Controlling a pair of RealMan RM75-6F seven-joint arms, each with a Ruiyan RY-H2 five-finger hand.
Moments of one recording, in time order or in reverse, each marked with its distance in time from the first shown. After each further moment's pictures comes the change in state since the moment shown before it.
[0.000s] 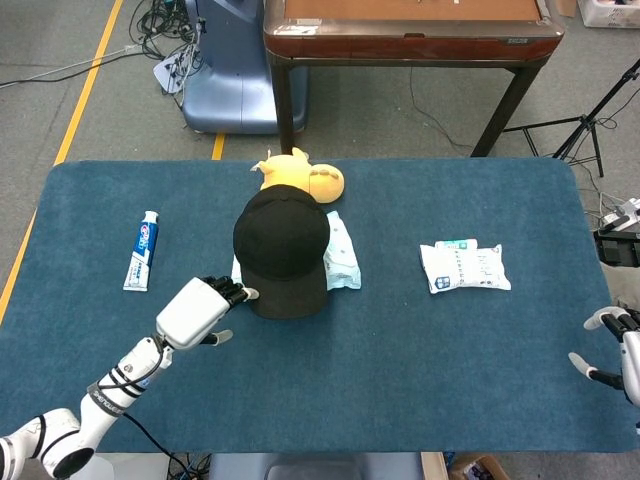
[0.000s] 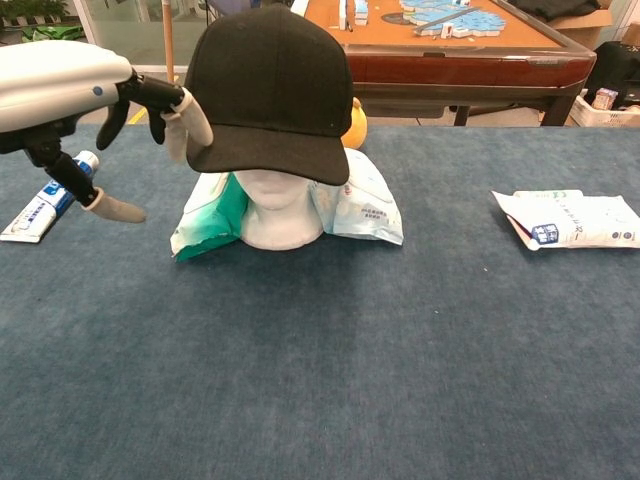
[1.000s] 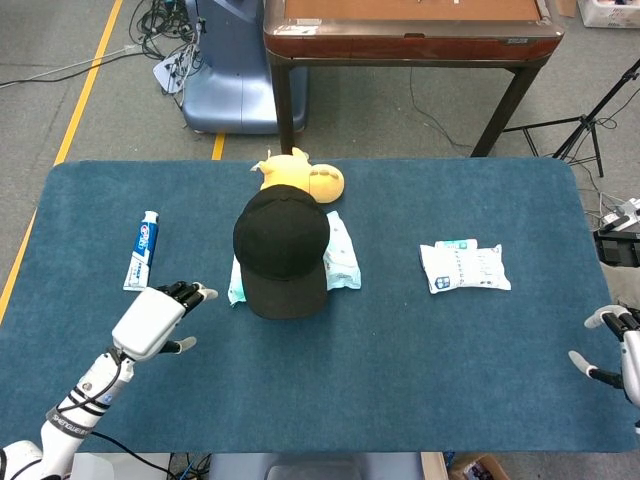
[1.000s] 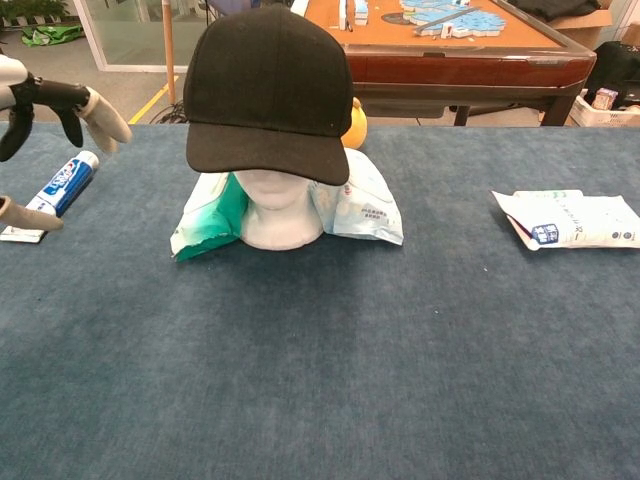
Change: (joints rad) left arm 0.150 0.092 0.021 -0.044 0.002 0.065 -0.027; right arm 0.000 -0.011 0.003 0.000 0.000 0.021 -0.009
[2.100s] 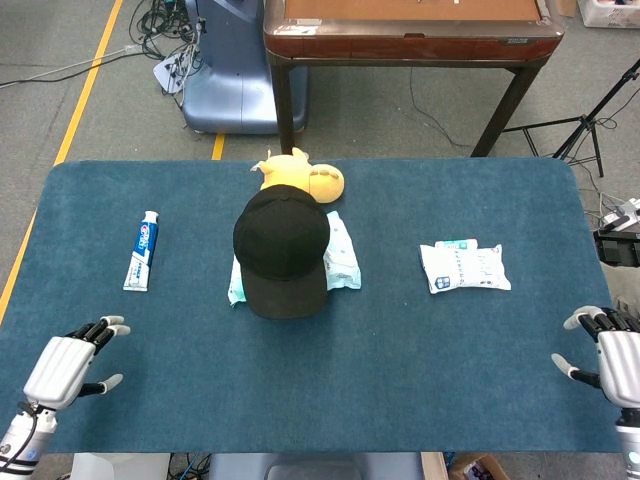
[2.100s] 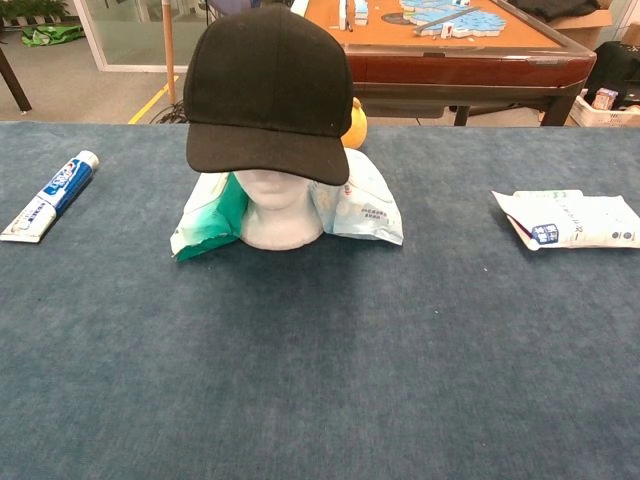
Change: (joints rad) left arm 0.290 0.028 0.129 0.178 0.015 0.239 -0.188; right arm 0.025 -0.033 -0.025 0.009 -0.034 -0.020 -0.066
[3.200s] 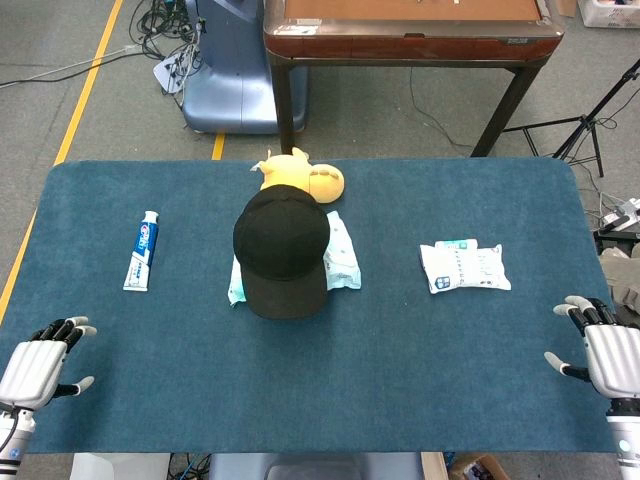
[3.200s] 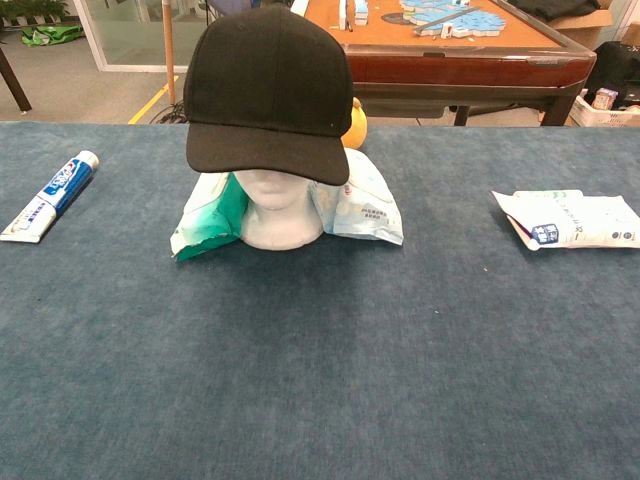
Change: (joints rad) left arm 0.042 0.052 -0.025 -0.065 -0.205 -0.076 0.123; right arm 0.038 -0.012 0.002 0.019 0.029 -0.078 -0.015
